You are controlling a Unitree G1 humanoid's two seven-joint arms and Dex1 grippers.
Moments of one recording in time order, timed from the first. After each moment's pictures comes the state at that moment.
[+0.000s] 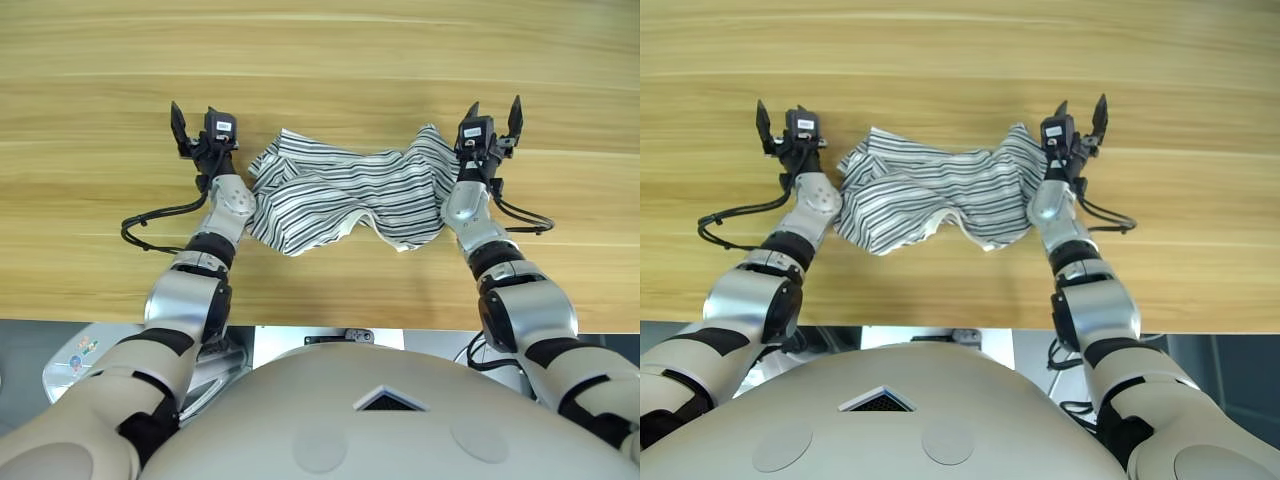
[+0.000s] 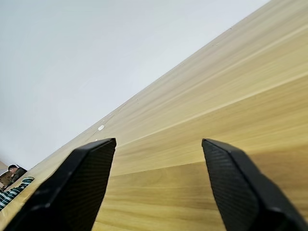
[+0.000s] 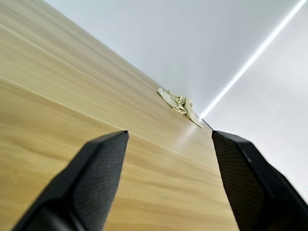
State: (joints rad) left arm -0.48 0.16 -0.15 1.16 0.35 -0.33 0.73; right arm -0.43 -0.23 0.17 1.13 -0.37 -0.48 -0.70
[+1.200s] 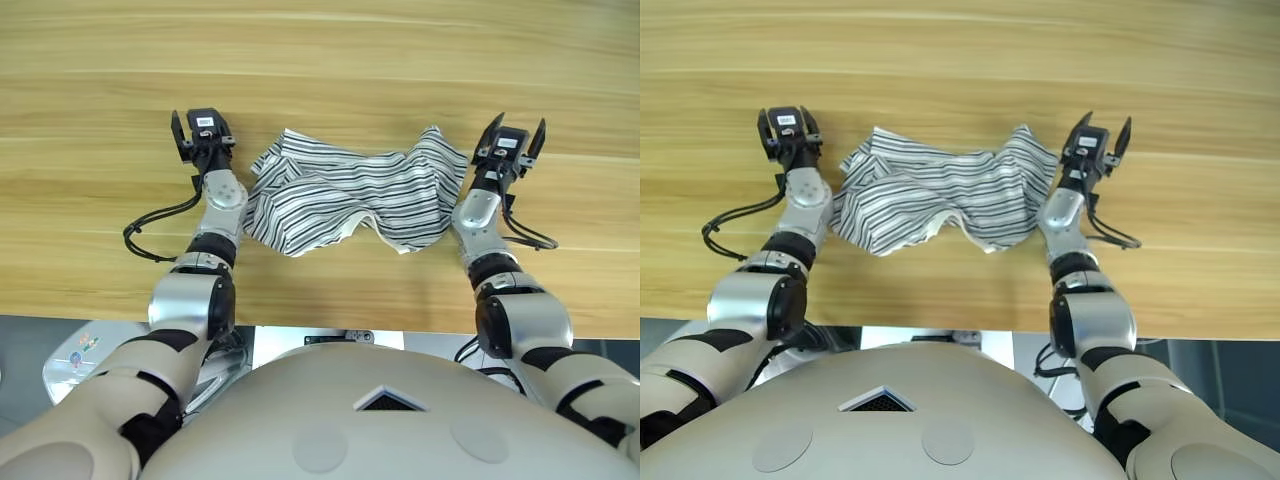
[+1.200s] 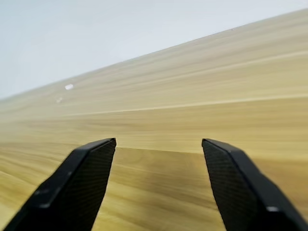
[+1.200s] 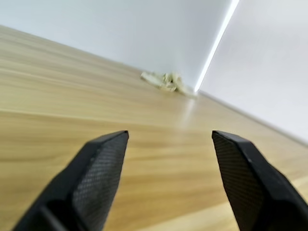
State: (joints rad) left arm -0.48 0.10 0.06 1.11 0.11 -0.44 0.44; right arm -0.37 -0.18 -0.06 1.09 -0.03 -0.62 -0.45
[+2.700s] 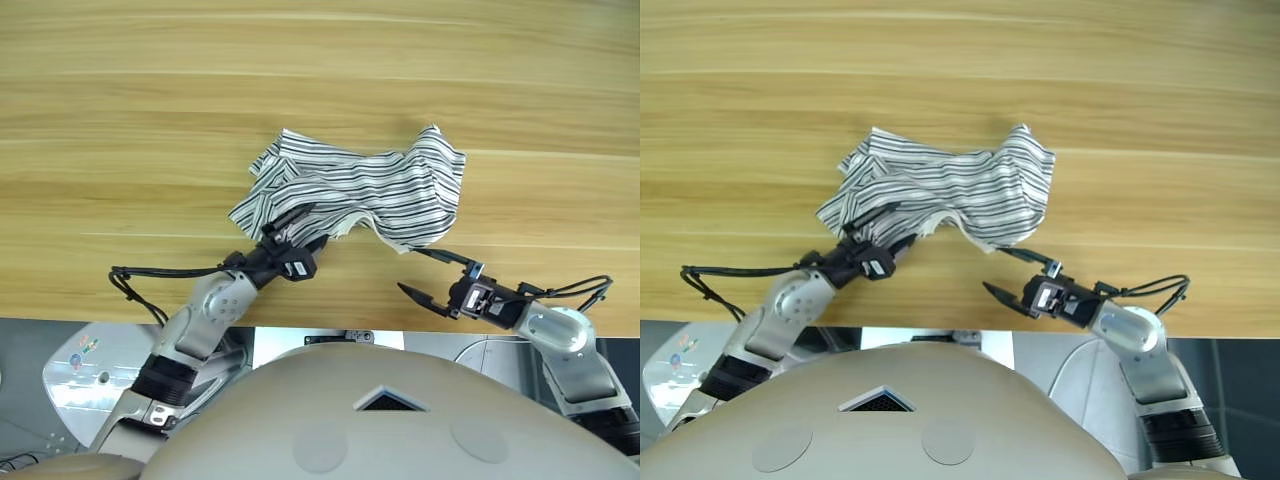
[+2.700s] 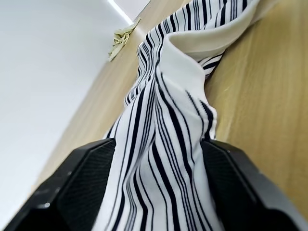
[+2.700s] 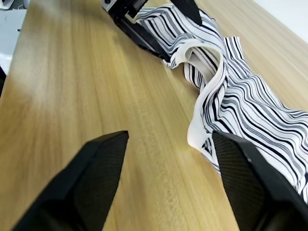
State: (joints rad) left arm 0.29 0.46 -0.39 -0.10 0.64 -0.39 -0.25; right arm 0.57 -0.70 0.10 -0.23 0.02 -0.44 0.77
